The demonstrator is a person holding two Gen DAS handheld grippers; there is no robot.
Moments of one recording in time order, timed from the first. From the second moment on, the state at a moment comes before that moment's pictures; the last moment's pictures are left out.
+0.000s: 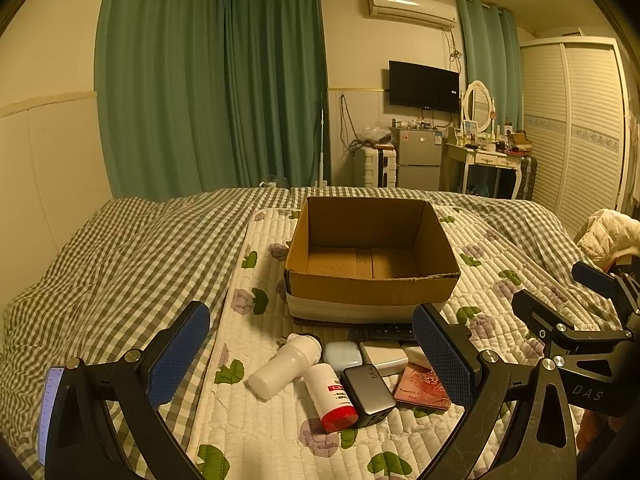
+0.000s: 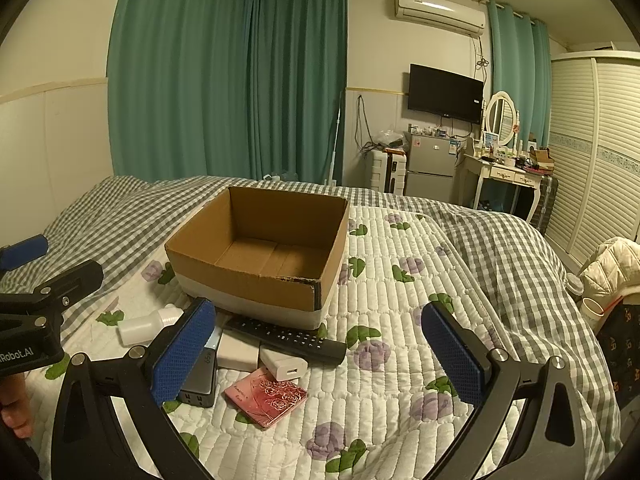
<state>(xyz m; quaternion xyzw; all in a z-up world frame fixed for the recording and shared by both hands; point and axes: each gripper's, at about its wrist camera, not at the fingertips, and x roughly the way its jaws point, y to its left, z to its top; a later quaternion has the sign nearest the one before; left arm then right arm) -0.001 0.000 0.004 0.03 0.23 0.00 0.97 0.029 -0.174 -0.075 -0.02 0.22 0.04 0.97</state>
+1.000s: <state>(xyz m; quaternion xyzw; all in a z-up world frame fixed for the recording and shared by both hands) 0.001 -0.003 0.002 0.04 0.23 0.00 0.97 0.030 -0.173 -0.076 -0.03 0.22 0.04 0.97</state>
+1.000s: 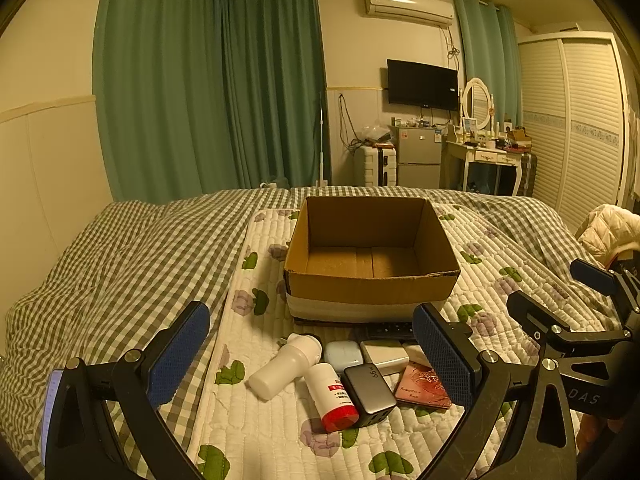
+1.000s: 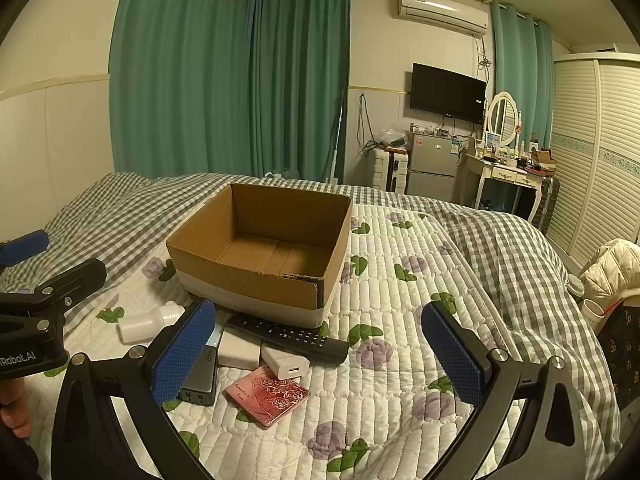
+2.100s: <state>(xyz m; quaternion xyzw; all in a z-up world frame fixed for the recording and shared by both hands) 0.048 0.000 -0.077 0.03 0.38 0.04 0.93 0.050 -0.177 -0.117 -0.03 0.30 0.04 0.95</state>
